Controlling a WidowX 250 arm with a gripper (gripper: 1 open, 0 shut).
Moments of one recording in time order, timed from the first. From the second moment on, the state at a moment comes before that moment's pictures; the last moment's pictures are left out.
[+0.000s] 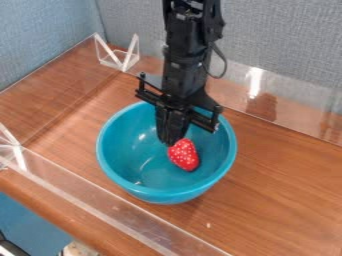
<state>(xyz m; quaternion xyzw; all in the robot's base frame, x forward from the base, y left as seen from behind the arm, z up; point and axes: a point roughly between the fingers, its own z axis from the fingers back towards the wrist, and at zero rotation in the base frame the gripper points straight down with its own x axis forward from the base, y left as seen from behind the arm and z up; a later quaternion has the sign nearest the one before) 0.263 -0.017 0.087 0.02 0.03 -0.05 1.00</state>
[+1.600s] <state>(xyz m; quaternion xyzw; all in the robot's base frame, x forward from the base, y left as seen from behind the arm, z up) 0.275 -0.020 0.083 0.01 -0.01 -0.06 1.00</state>
